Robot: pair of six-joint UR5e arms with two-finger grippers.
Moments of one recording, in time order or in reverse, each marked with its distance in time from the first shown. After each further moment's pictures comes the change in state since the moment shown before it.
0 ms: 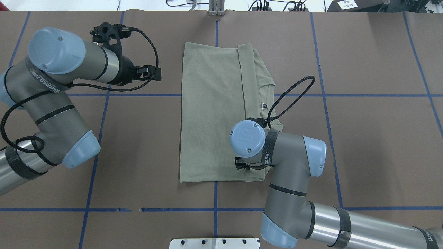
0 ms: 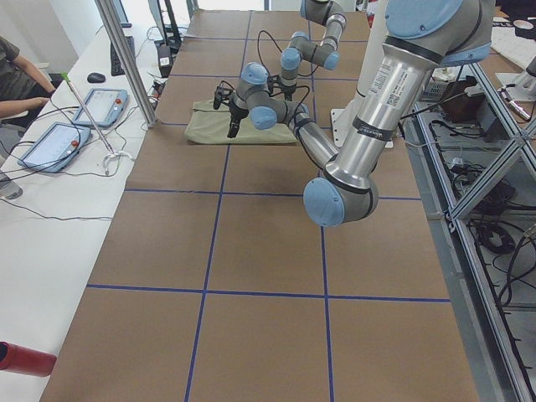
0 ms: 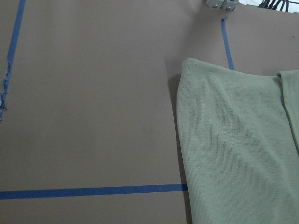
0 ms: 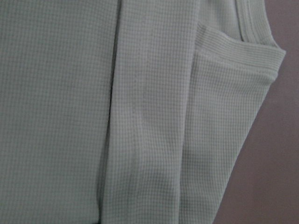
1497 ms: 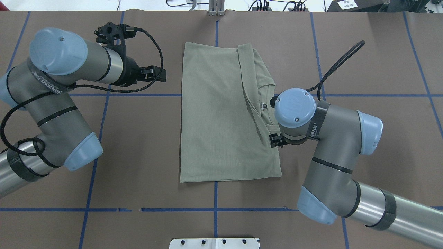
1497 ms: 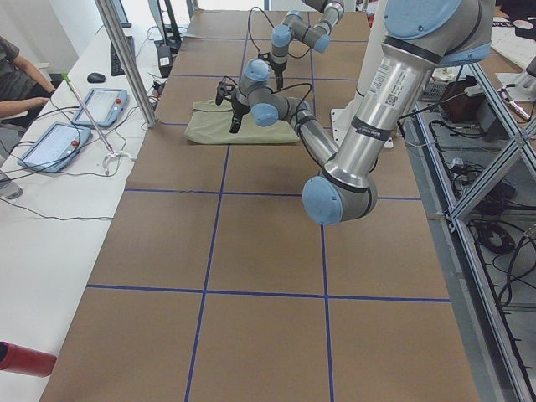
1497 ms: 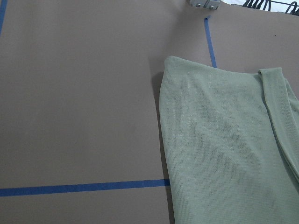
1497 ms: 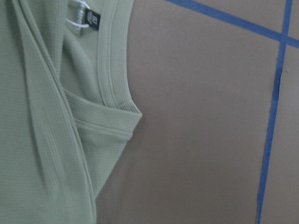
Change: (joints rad) left arm 0.011 -0.011 -0.016 -0.003 -0.010 0.001; right arm 0.155 -0.100 0.143 -0.052 0.007 -0.198
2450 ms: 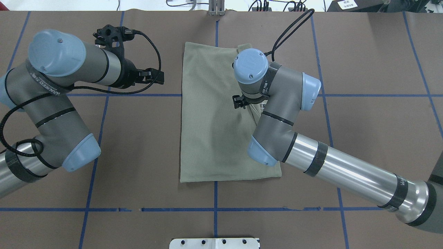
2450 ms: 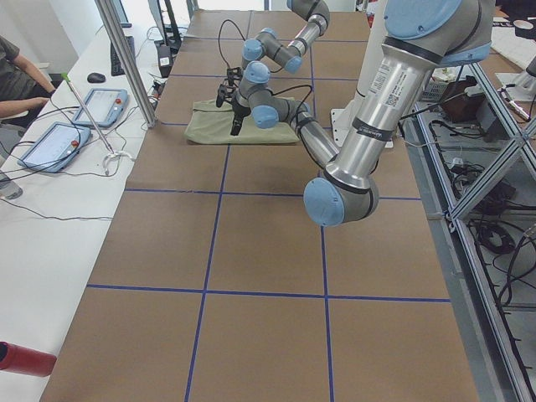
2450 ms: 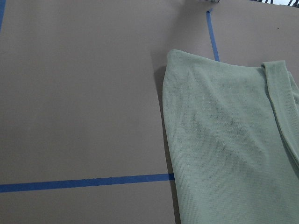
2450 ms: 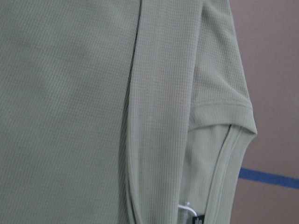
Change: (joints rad) left arm 0.000 0.014 0.000 -0.001 -0.005 0.012; right arm 0.090 0.275 -0.477 0.327 -0.004 -0.073
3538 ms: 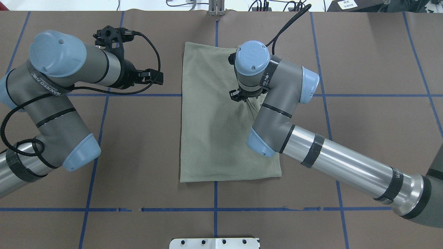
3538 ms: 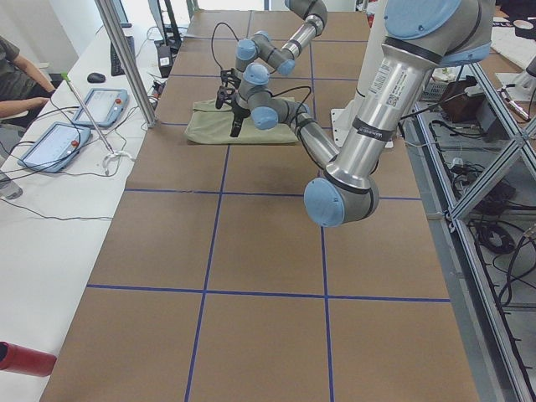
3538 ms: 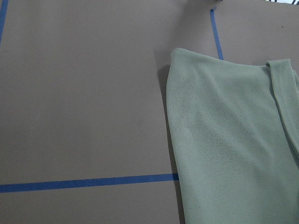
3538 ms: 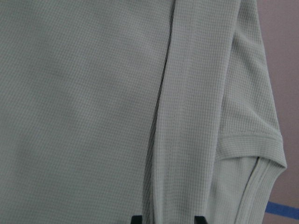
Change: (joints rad) left arm 0.000 0.002 0.010 -0.005 0.000 0.002; right arm 0.016 0.022 -0.053 0.092 0.044 -0.038
